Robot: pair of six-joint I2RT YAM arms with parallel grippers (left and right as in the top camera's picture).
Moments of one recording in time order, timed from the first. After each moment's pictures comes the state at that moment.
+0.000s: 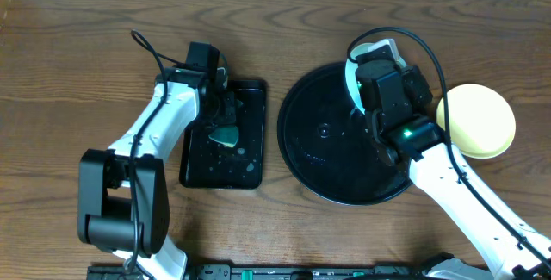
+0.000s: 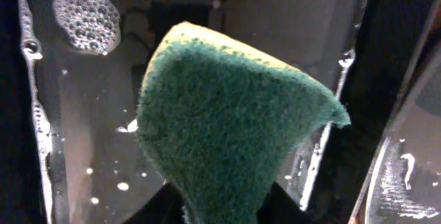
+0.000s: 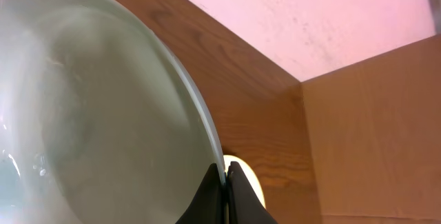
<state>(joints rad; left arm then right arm) -0.16 1.79 1.21 -0.81 0.17 -0.28 0.48 1.39 1.00 -0.32 0.83 -0.33</state>
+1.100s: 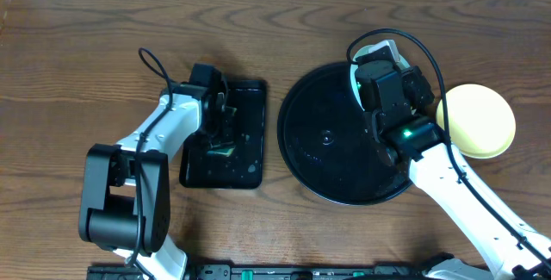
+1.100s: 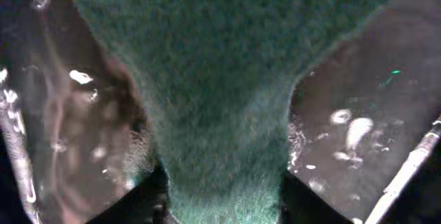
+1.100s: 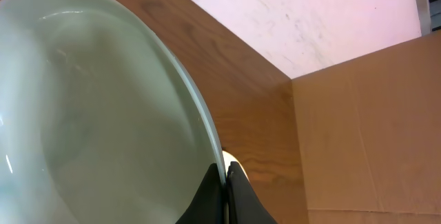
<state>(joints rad) -0.16 1.80 1.07 -0.81 0.13 -0.27 0.48 1.39 1.00 -0.33 0.86 -0.35</state>
